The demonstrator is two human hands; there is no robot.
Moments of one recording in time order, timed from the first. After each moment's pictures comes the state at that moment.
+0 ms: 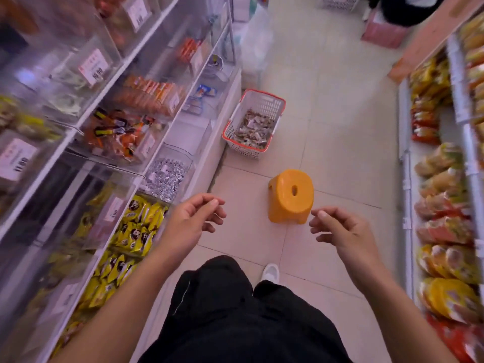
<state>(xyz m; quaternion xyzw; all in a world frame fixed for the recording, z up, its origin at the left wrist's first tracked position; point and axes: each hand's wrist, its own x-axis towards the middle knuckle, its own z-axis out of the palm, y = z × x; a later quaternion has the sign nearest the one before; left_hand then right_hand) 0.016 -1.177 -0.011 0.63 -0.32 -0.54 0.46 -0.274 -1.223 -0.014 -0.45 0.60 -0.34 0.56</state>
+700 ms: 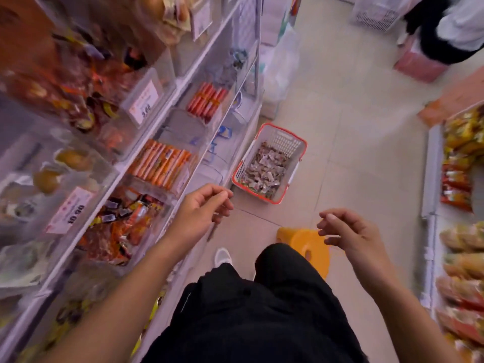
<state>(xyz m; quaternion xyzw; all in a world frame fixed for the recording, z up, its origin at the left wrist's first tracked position) 0.178 -1.545 -0.034 0.62 -0.30 -0.55 0.47 -0.113 -1.594 -0.014 -0.47 0.62 -0.28 0.56</state>
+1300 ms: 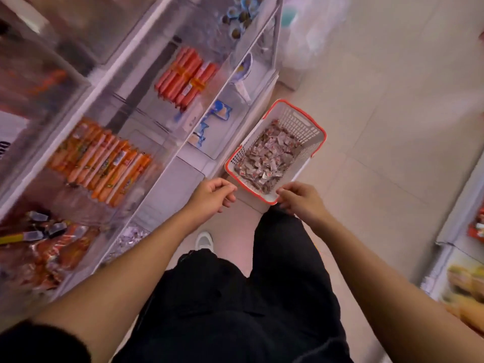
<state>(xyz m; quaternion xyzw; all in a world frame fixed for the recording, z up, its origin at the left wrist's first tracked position) 0.159 -1.763 -0.205 0.74 -0.17 -0.58 0.31 -0.052 -1.872 -0.220 -0.51 0.59 -0.01 0.62</state>
